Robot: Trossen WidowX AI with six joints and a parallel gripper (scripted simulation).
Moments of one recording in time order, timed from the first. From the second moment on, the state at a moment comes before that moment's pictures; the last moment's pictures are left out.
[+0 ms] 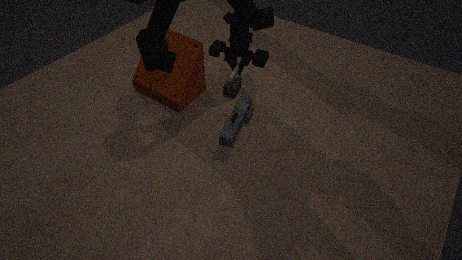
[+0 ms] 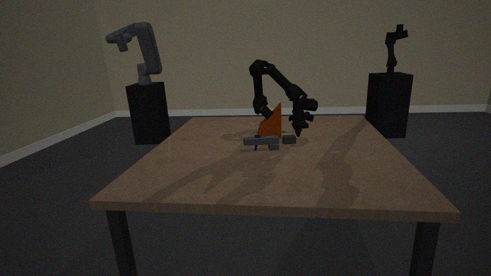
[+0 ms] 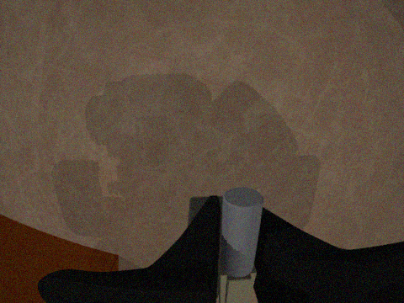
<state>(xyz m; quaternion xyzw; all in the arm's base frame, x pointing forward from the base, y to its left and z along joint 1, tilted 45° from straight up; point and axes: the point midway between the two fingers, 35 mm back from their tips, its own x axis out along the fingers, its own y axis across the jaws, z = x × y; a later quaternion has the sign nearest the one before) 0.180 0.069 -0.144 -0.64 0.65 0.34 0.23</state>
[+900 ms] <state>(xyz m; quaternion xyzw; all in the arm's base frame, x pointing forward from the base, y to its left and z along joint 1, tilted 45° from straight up) 0.179 0.053 -0.163 -0.65 0.65 0.34 0.23</state>
